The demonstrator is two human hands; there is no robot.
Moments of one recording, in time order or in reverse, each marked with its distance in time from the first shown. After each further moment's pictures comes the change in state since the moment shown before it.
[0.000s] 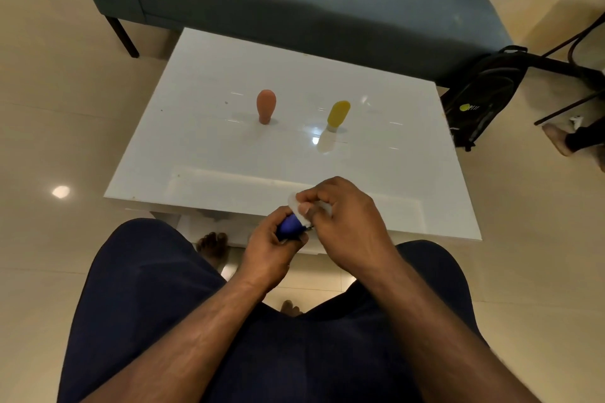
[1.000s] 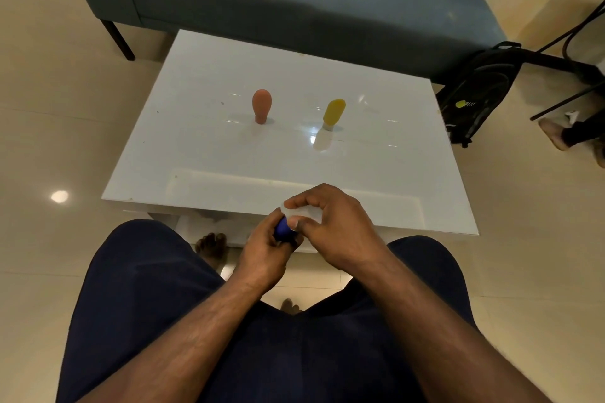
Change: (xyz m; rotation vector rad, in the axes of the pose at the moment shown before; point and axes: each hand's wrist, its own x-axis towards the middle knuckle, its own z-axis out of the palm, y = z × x) left_hand -0.005 0.000 0.000 0.115 -0.026 0.007; right_hand -0.003 0.008 0.004 0.037 -0.125 0.049
